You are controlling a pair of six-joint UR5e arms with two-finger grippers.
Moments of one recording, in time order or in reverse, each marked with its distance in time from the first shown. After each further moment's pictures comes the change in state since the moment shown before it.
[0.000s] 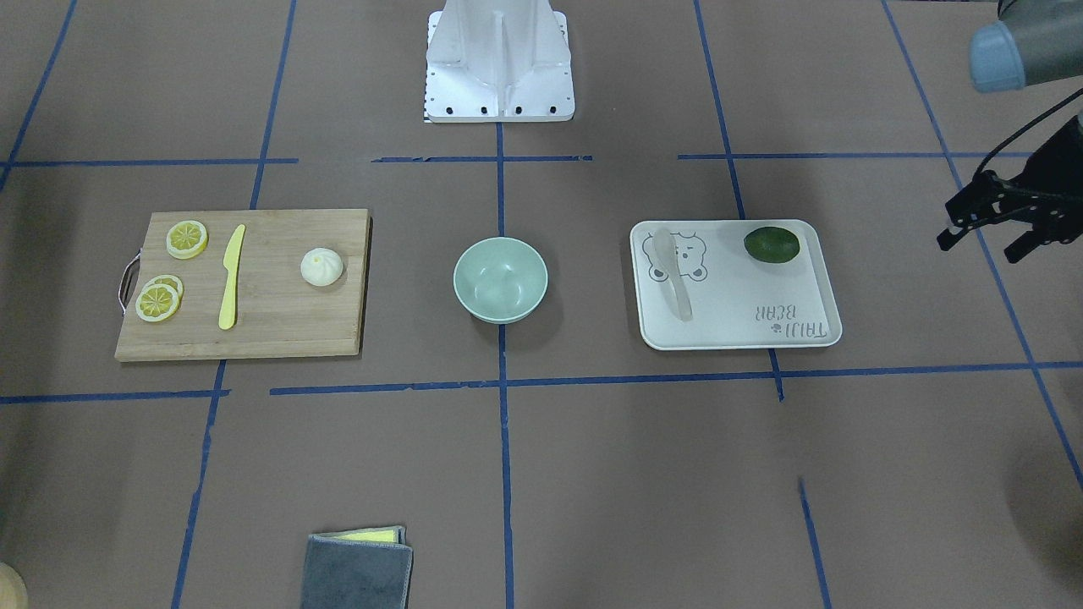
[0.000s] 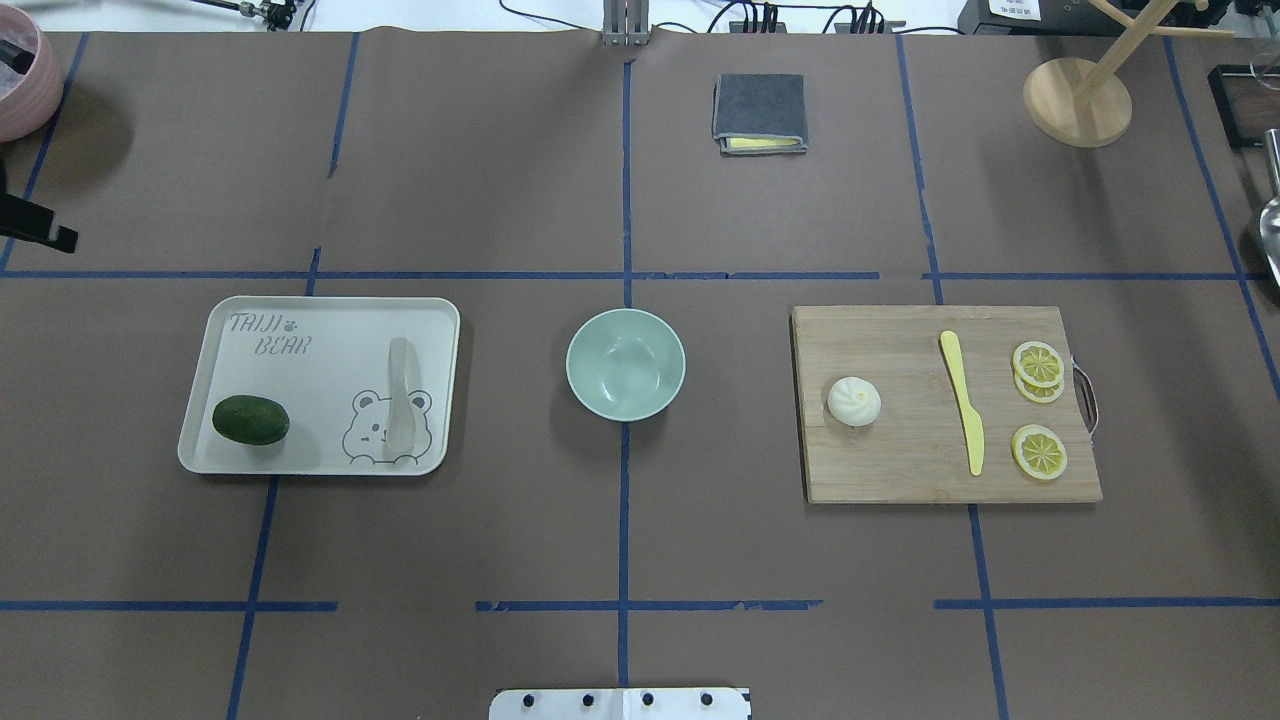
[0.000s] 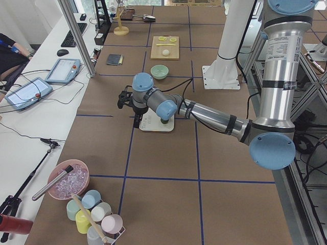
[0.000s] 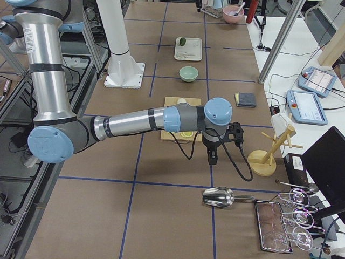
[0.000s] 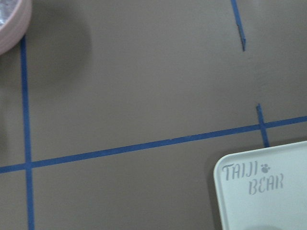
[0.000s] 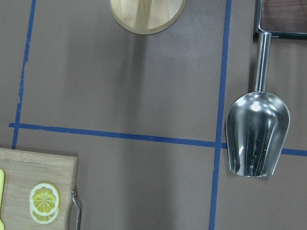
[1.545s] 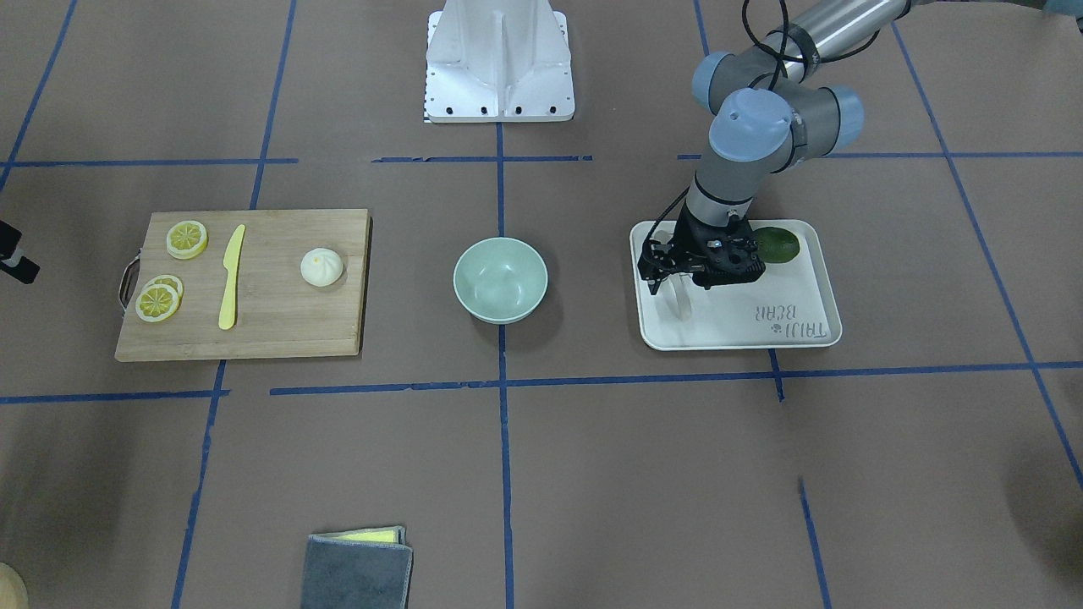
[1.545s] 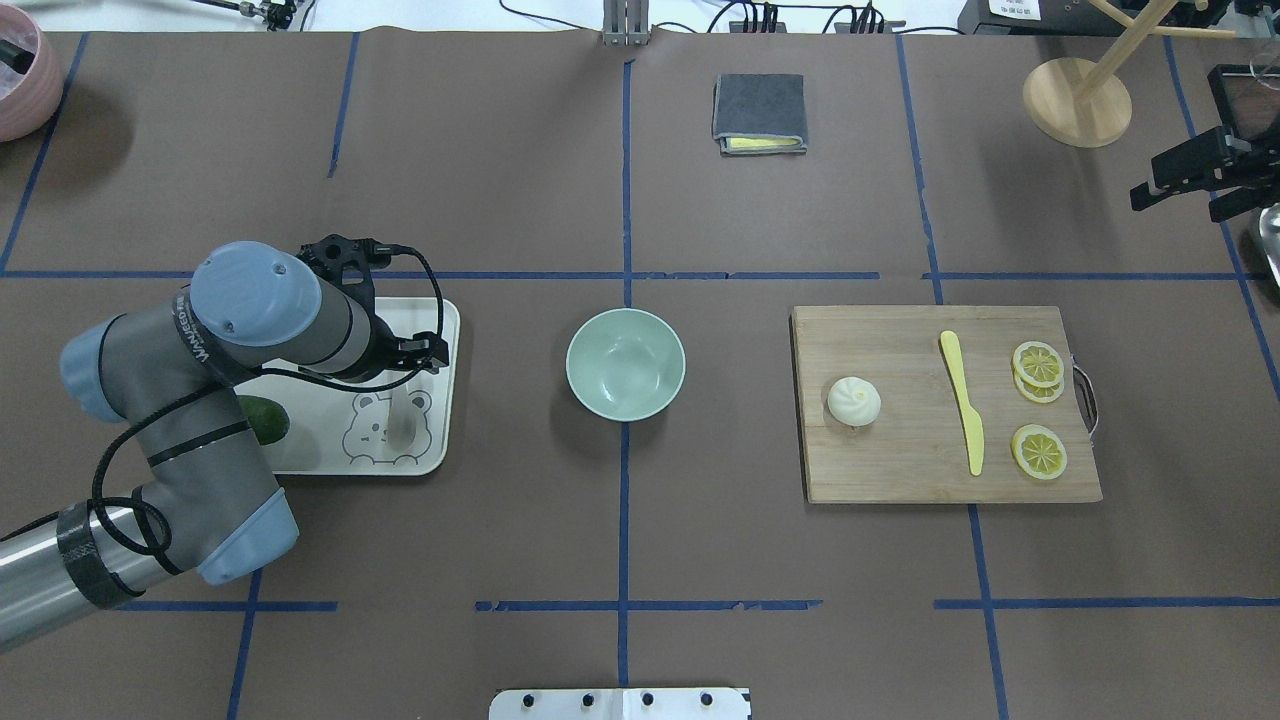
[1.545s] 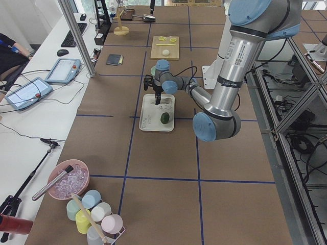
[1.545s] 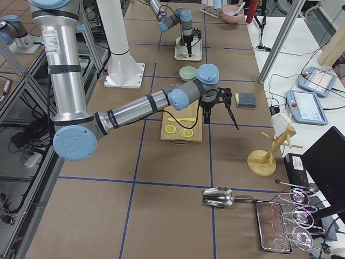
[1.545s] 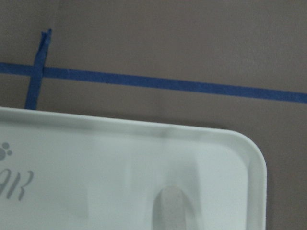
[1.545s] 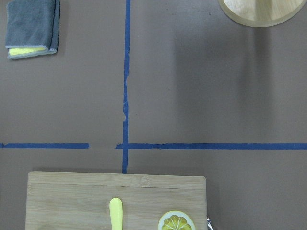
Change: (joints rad) left arm 0.589 -0.326 0.171 0.048 0.469 -0.632; right arm -0.319 0.005 0.168 0.308 -0.059 0.677
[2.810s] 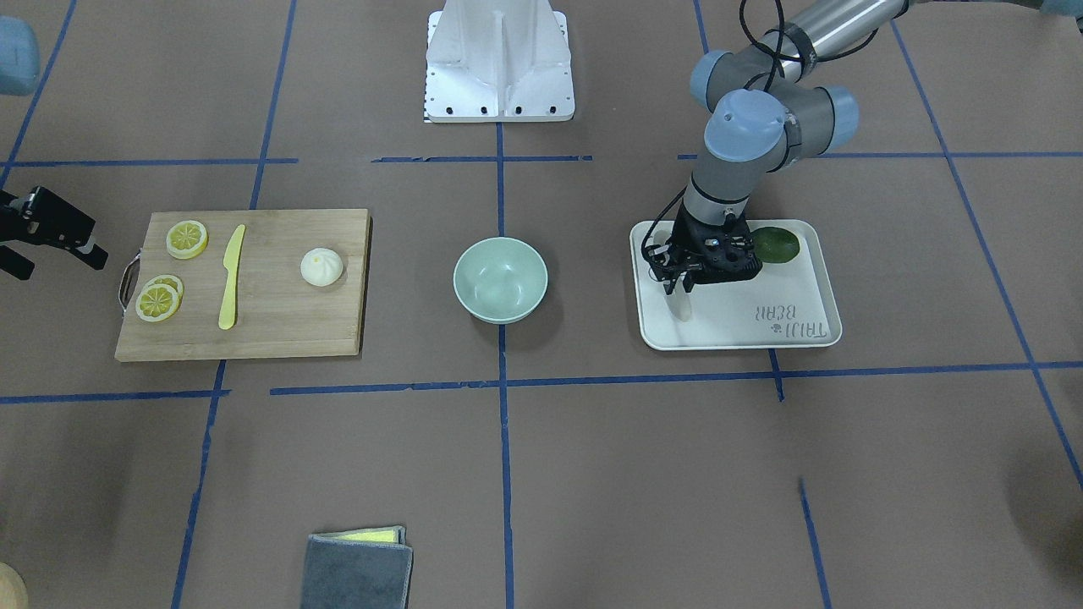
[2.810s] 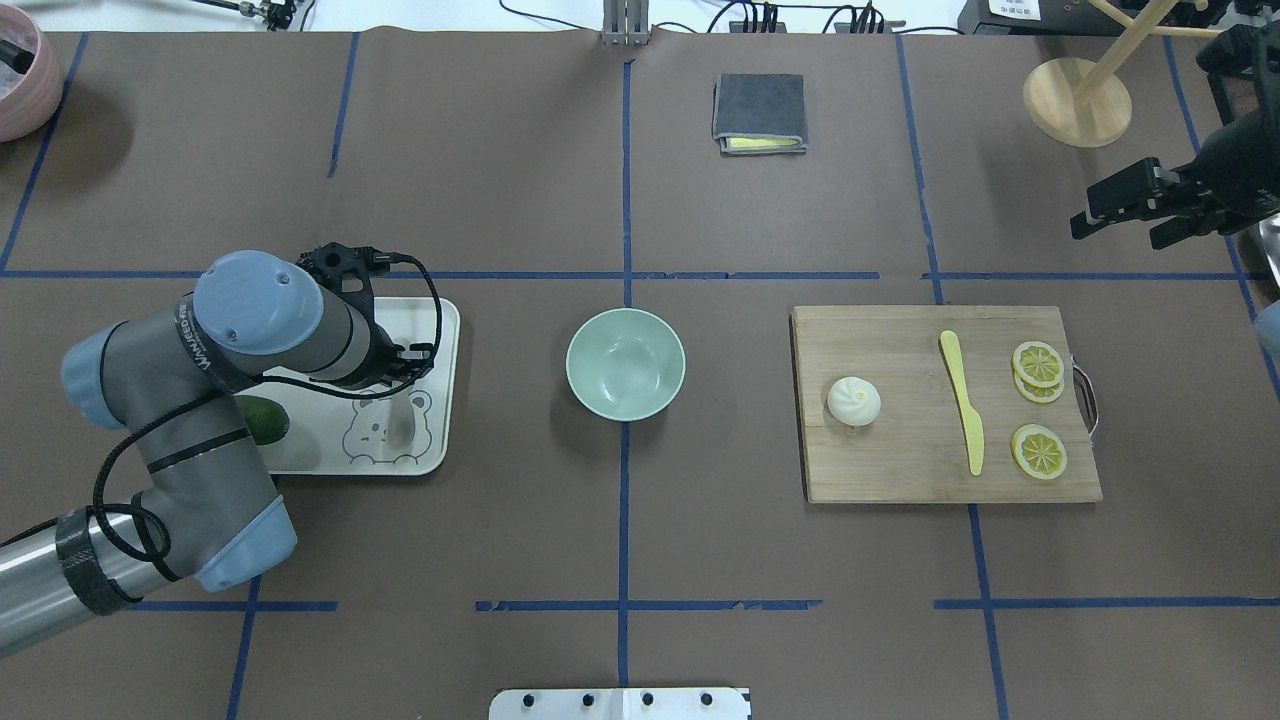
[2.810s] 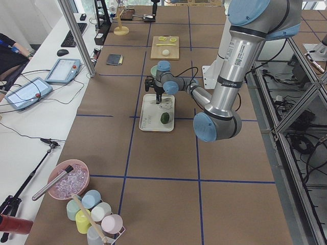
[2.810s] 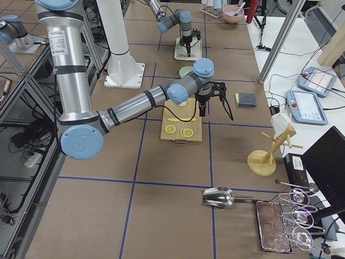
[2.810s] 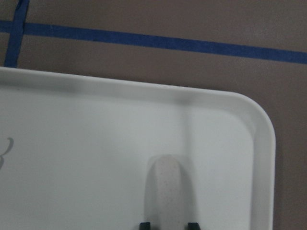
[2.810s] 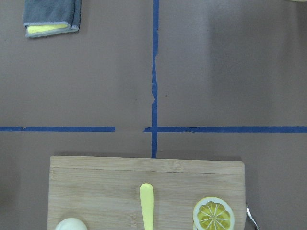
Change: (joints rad) left arm 0.005 0.010 -0.005 0.007 0.005 -0.004; right arm -0.104 0.010 0.054 0.002 -0.040 0.096
